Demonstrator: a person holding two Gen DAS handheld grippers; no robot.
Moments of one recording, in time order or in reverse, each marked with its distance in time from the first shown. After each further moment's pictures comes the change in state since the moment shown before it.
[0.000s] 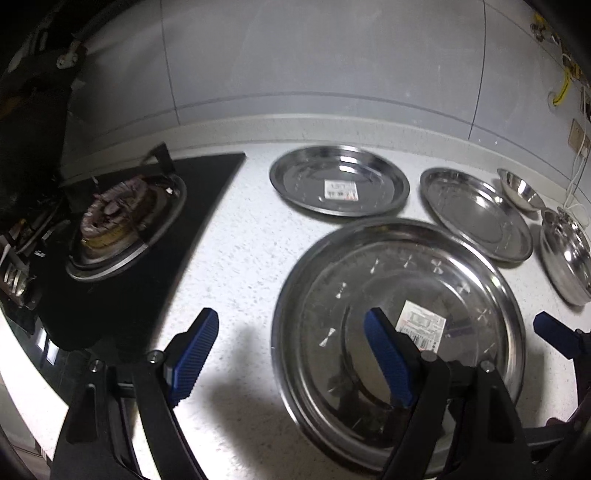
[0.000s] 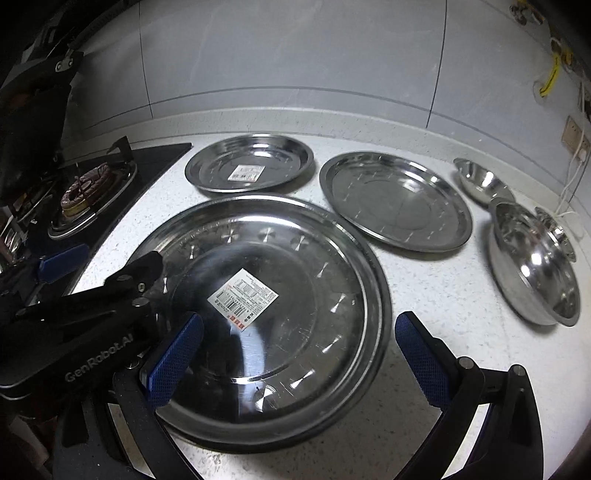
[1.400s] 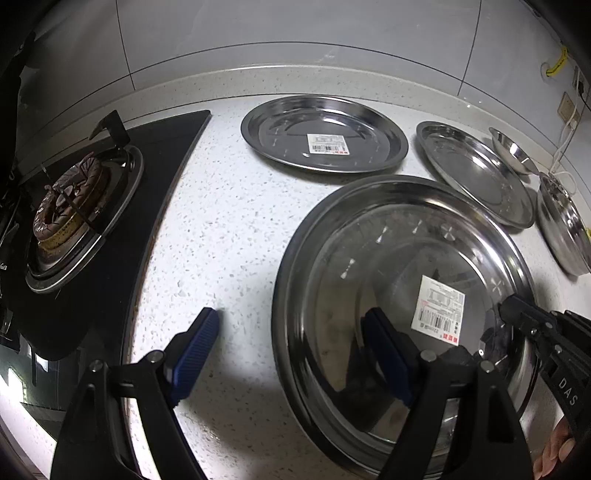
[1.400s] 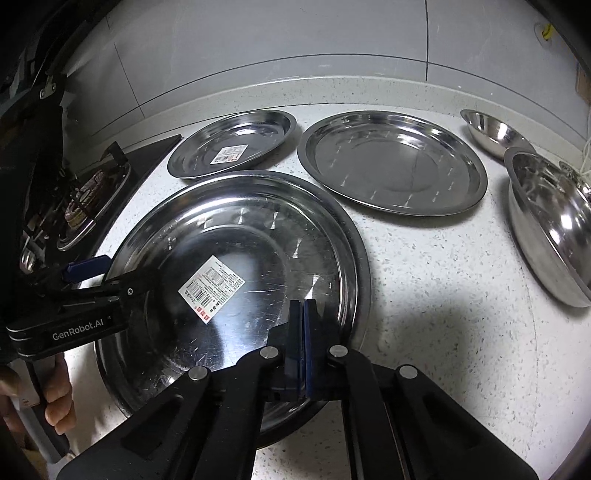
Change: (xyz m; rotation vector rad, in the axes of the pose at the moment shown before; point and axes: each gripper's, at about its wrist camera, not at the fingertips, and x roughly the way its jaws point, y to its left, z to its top) left arm 0.038 0.010 0.006 0.087 0.155 -0.115; right arm 0.017 -0.047 0.004 0.093 0.089 0.147
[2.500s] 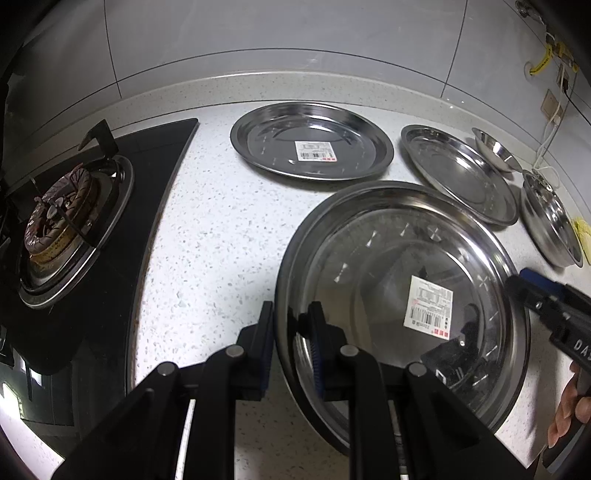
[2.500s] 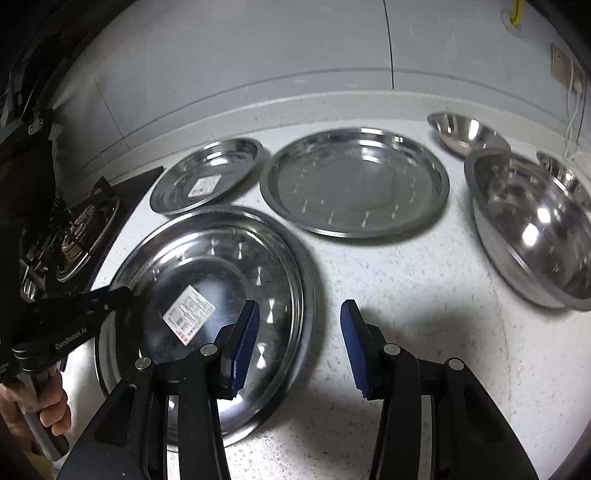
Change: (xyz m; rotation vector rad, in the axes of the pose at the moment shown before) left arm -0.005 0.004 0.002 0.033 -0.017 -0.059; right arm -0.014 -0.032 0.006 0.084 -0.034 -0.011
